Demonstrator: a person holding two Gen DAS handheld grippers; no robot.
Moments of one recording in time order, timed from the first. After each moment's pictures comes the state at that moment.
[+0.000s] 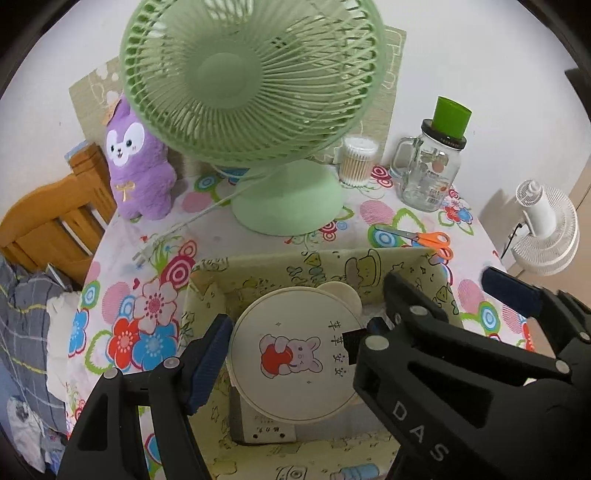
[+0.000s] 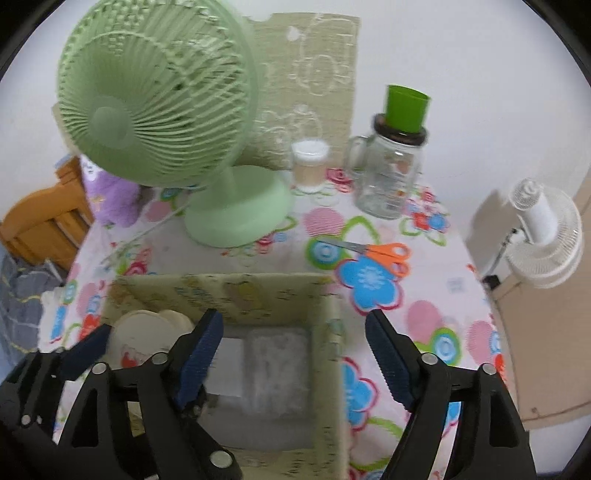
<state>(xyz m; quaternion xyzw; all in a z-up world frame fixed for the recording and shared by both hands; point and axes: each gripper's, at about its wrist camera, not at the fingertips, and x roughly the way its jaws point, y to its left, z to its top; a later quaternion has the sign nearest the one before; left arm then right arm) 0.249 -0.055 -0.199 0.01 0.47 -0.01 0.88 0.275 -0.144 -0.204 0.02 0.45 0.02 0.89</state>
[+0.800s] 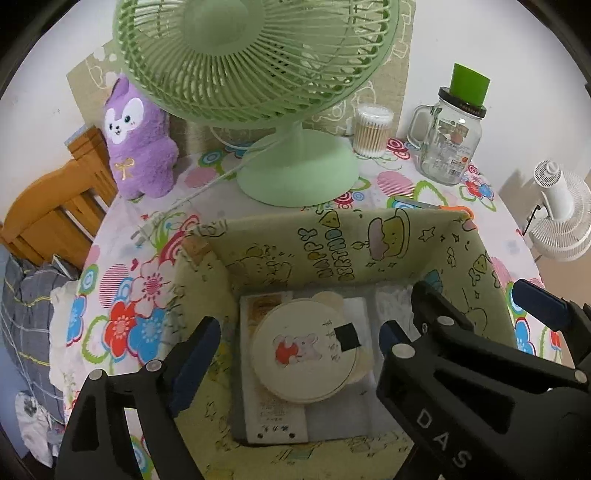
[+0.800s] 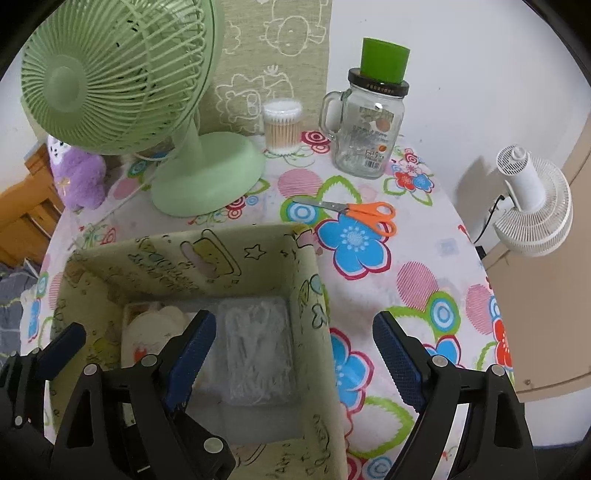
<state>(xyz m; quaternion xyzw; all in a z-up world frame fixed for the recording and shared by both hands) 0.250 -0.051 -0.228 0.02 0.49 0.01 0.87 0.274 -0.147 -0.236 0.02 0.49 -0.02 0.87</state>
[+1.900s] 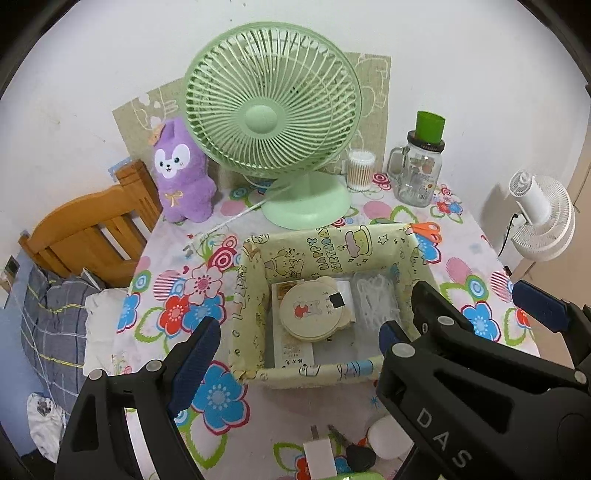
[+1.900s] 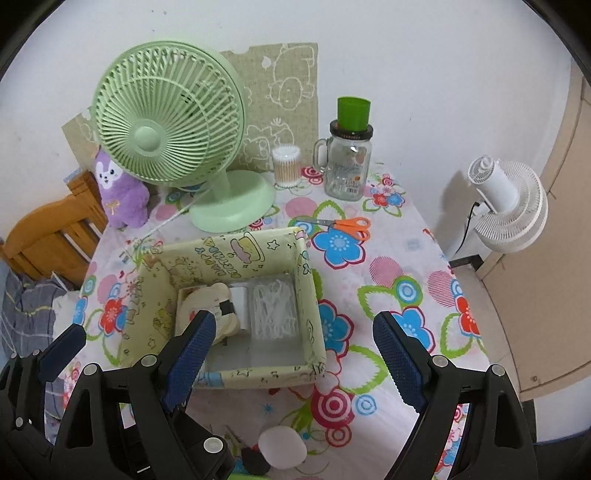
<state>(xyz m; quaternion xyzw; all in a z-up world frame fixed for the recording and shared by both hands) 0.162 -0.053 -0.151 0.04 0.44 0.02 0.90 0.178 -0.153 -0.161 0.04 0.43 -0.01 0.90</state>
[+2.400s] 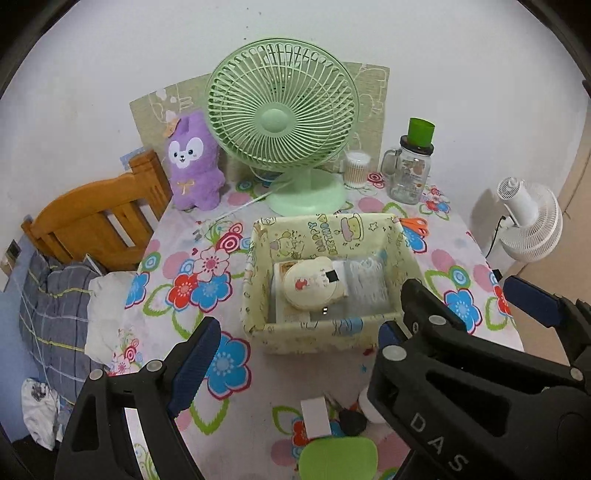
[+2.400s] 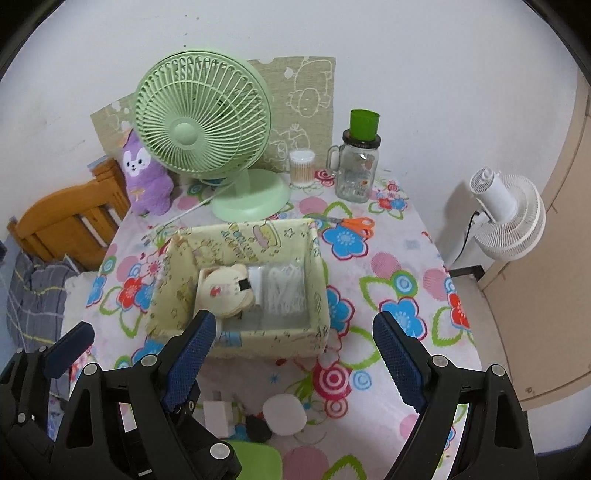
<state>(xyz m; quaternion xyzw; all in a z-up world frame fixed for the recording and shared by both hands) 0.116 -0.047 -0.136 0.02 0.44 0.02 0.90 0.136 -0.145 -0.142 0.02 0.43 0.02 0.90</state>
